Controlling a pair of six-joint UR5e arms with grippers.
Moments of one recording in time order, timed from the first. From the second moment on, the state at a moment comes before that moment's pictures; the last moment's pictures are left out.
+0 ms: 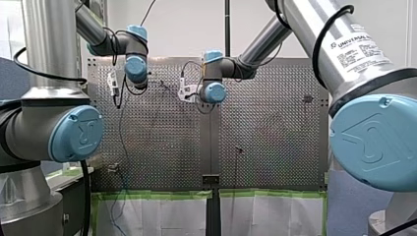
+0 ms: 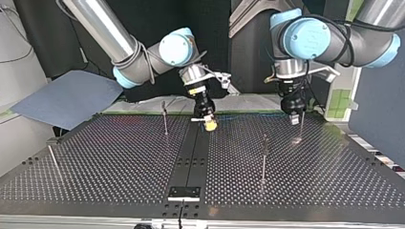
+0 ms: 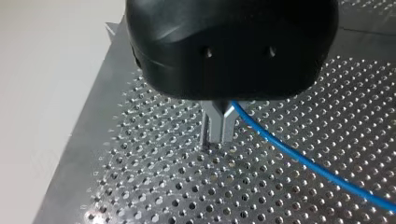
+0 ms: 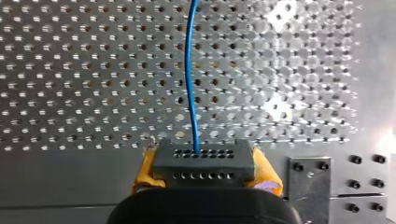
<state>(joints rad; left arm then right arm) -0.18 -1.49 -1.96 -2.87 -1.96 -1.72 2.40 -1.03 1.39 -0.45 1.66 1.57</state>
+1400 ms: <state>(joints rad) -0.19 -1.59 -1.89 -2.77 -1.90 -1.75 2.37 -0.97 1.23 -0.36 1.61 1.61</state>
